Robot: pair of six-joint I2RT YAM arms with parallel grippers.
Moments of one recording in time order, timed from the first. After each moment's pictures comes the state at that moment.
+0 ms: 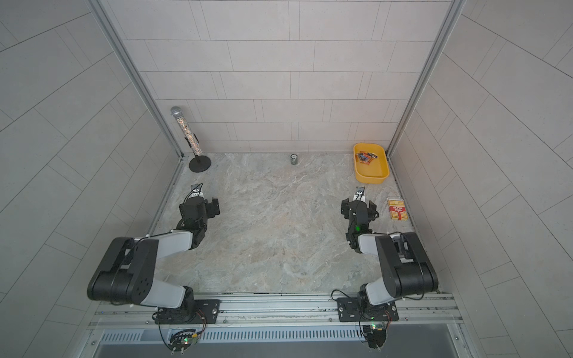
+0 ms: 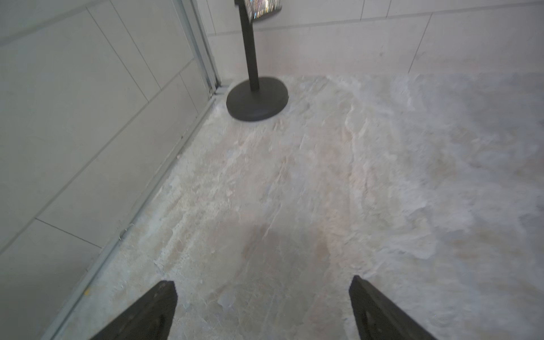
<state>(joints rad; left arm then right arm) -0.13 1.38 0.54 0.40 -0.43 -0.05 0.09 1.40 0.48 0.56 0.44 0.04</state>
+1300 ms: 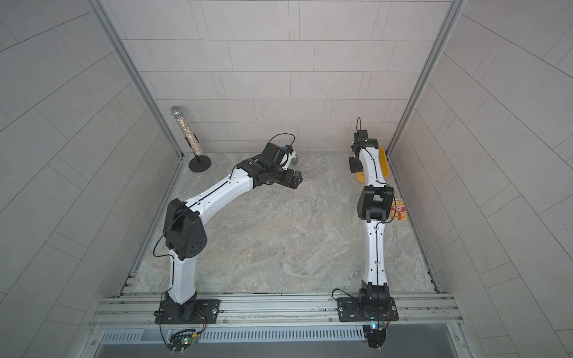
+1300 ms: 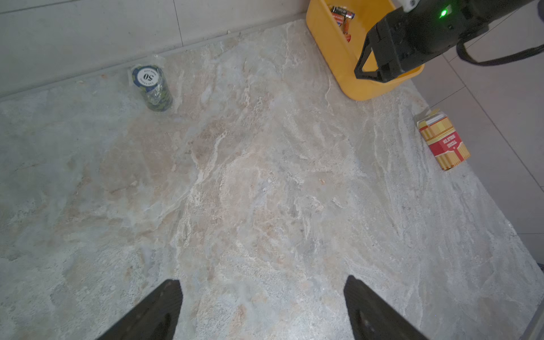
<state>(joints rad) -0.64 2.03 1.88 -0.66 0.11 -0.22 -0.13 2.63 2.68 -1.26 0.21 -0.10</state>
